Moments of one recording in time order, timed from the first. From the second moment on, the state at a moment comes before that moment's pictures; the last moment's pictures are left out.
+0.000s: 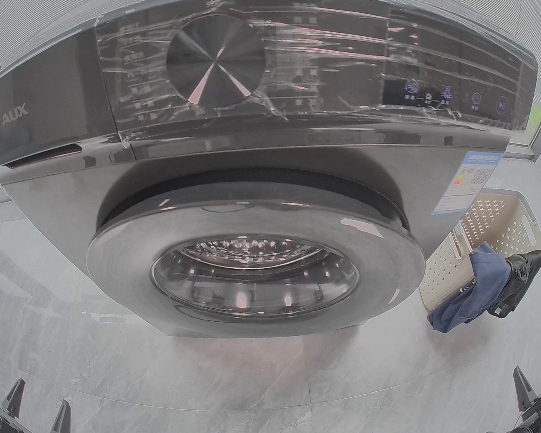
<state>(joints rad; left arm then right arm) 0.00 0.02 -0.02 0.00 0.00 0.00 0.01 0.02 -0.02 0.00 0.03 -0.01</state>
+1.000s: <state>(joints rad) 0.00 0.02 -0.02 0.00 0.00 -0.02 0.01 0.02 -0.02 0.00 0.03 -0.01</state>
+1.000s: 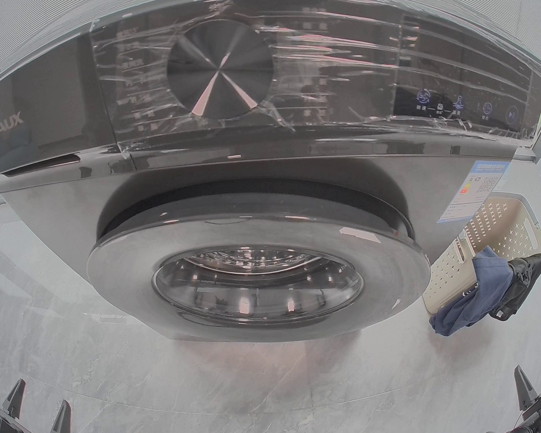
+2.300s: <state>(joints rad) 0.00 0.02 -0.02 0.00 0.00 -0.01 0.02 0.19 -0.17 0.02 0.14 0.01</state>
